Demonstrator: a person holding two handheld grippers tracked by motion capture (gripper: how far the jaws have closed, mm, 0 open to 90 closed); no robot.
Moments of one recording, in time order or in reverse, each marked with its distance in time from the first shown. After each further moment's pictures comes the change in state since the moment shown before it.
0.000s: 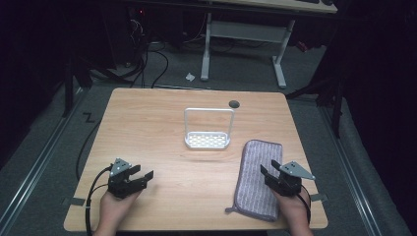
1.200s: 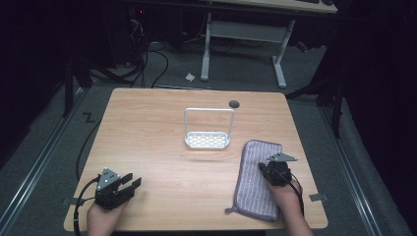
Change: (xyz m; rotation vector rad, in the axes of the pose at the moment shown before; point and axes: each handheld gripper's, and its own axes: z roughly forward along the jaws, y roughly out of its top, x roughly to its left) left arm 0.001 -0.021 -0.035 -0.024 0.027 0.024; right arm -0.005 0.005 0.049 0.292 0.032 0.001
